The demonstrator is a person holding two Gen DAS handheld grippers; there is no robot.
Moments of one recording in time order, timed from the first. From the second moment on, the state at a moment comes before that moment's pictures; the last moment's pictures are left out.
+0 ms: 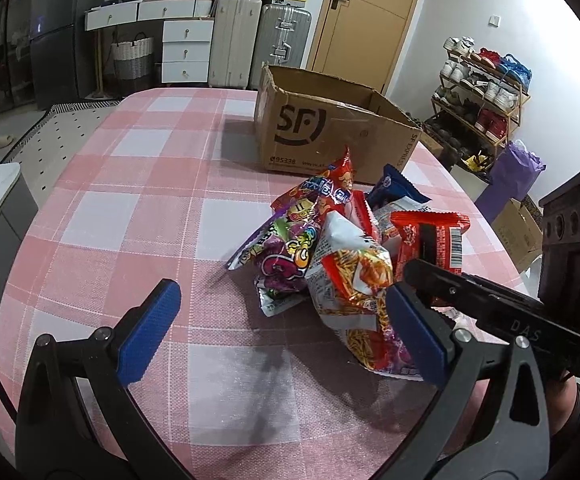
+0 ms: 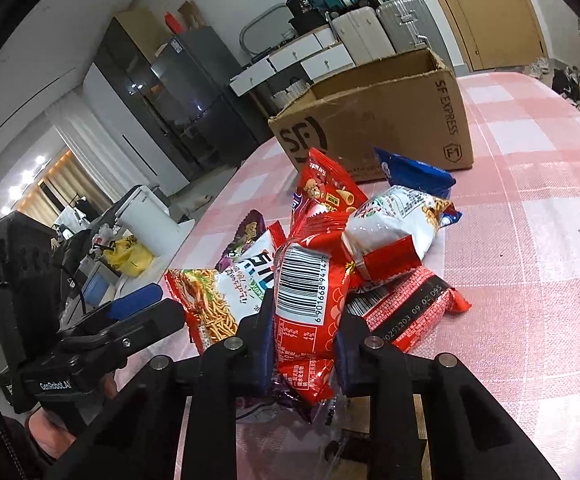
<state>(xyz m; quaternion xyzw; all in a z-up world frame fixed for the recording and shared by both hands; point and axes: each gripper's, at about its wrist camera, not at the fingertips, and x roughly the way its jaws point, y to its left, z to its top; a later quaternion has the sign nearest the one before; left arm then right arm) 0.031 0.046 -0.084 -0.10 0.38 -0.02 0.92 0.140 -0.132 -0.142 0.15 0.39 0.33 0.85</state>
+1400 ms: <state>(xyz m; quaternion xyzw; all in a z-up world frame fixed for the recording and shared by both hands) 0.081 0.016 -0.113 -0.14 0.45 -0.07 0.88 0.114 -0.190 -0.128 0.18 0.35 0.32 0.86</state>
